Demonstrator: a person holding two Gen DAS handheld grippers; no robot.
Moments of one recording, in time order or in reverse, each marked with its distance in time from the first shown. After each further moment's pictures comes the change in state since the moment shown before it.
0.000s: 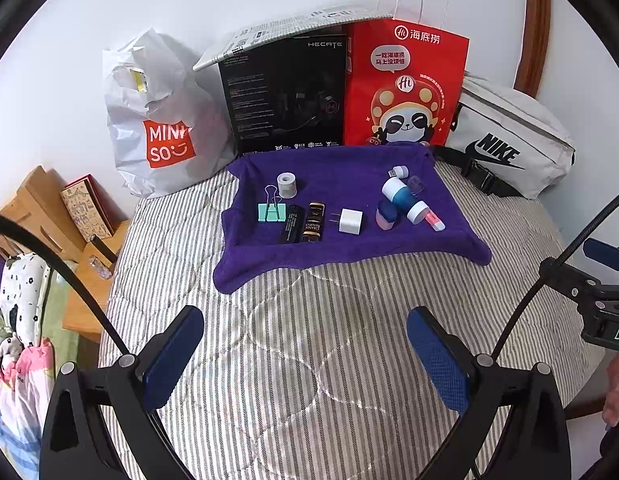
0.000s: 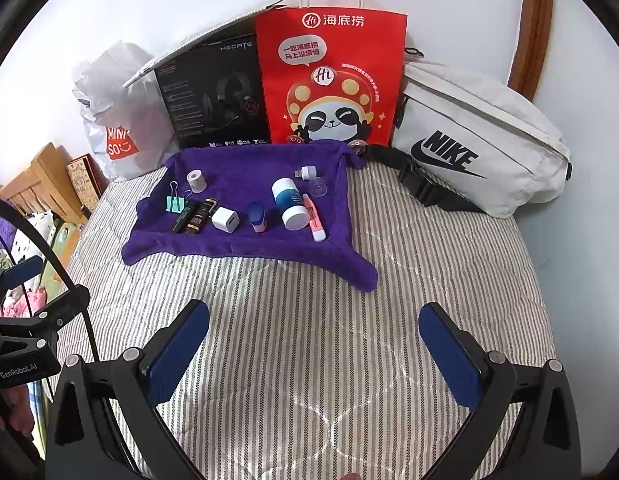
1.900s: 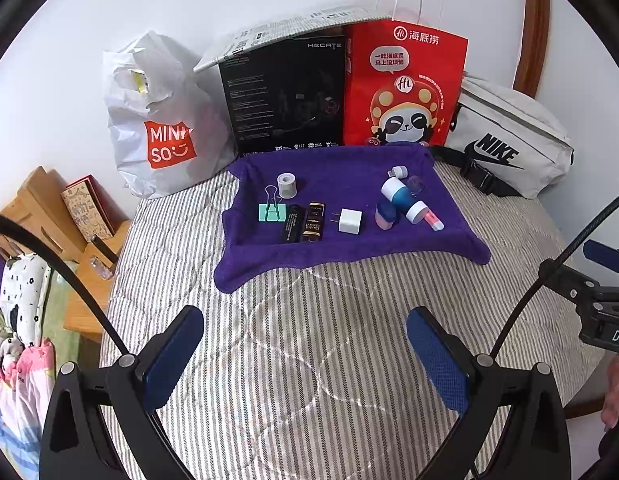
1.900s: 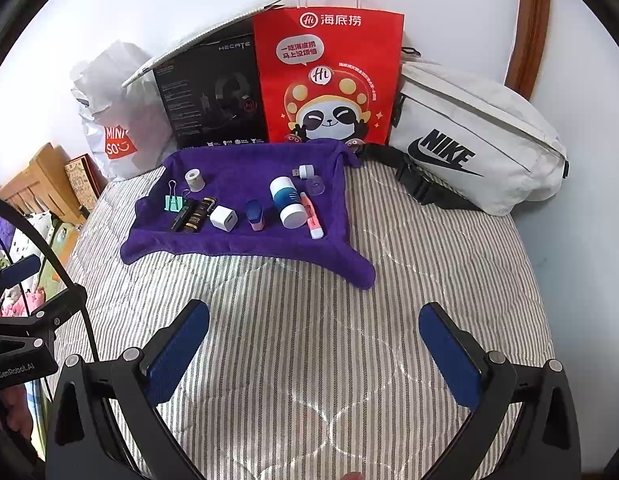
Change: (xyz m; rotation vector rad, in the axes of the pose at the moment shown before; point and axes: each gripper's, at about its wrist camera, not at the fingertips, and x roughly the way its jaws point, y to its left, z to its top) left arm -0.002 0.003 0.000 0.012 -0.005 -0.012; right arm -0.002 -0.002 -0.001 0.000 0.001 -0.004
